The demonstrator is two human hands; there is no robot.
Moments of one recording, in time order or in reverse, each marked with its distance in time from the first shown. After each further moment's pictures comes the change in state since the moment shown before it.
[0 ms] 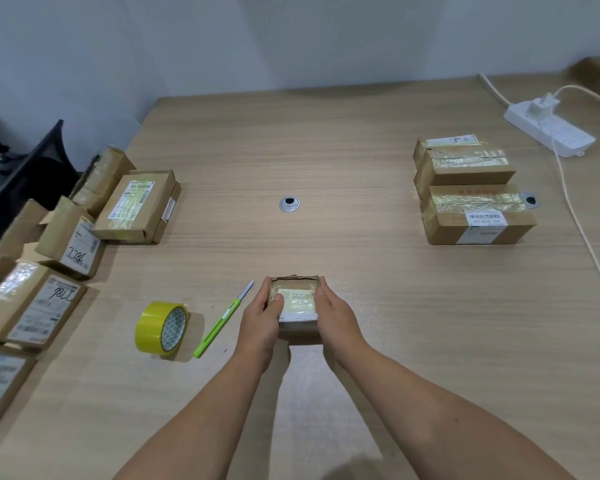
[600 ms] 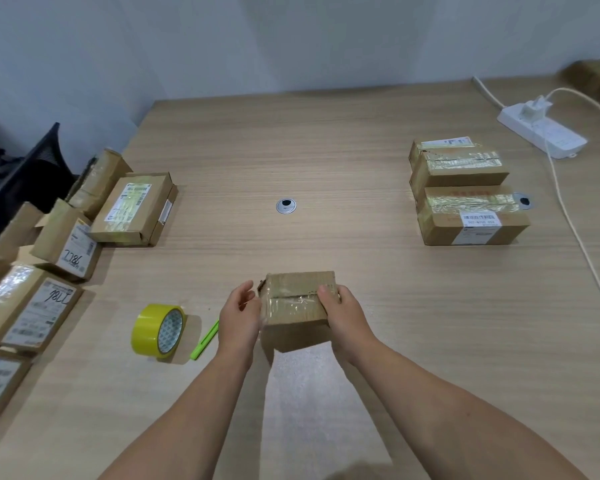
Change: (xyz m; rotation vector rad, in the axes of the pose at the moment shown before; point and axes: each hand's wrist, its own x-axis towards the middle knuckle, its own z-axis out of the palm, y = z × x) left_hand 0.014 0.000 -0.019 0.068 0.214 0.038; right_hand 0.005 0.000 -0.018 0.173 0.040 0.063
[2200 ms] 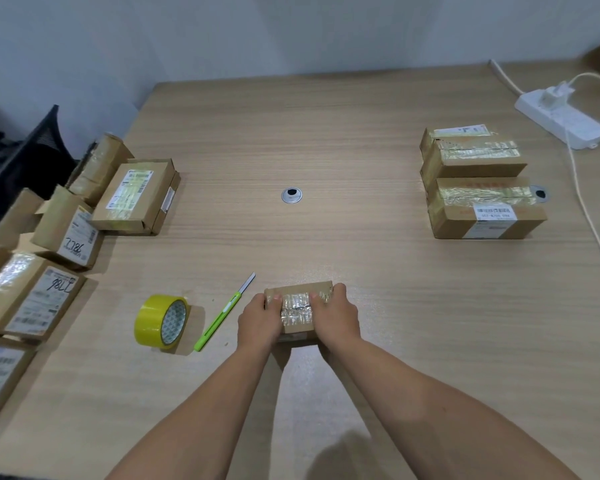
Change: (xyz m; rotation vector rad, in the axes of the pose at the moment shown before) left_hand -0.004 -0.011 0.015 0.499 -0.048 -0.018; right_hand 0.005 0.008 0.028 -0.481 0.148 0.007
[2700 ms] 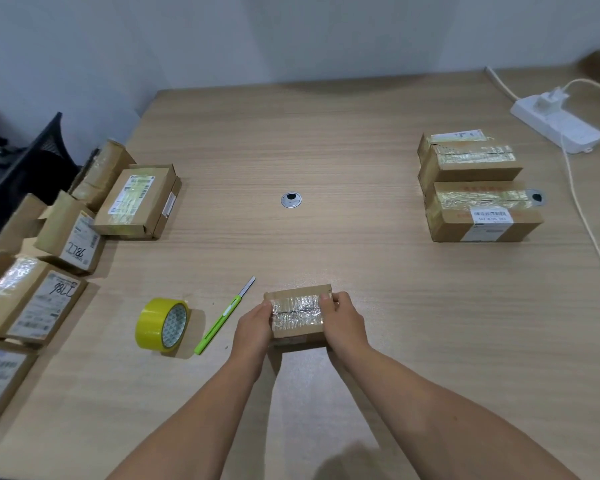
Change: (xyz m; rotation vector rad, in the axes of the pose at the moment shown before) left_hand -0.006 -0.011 -0.008 -0.398 -0.129 -0.097; right_hand -0.002 0.014 -0.010 0.112 -0.041 -0.015
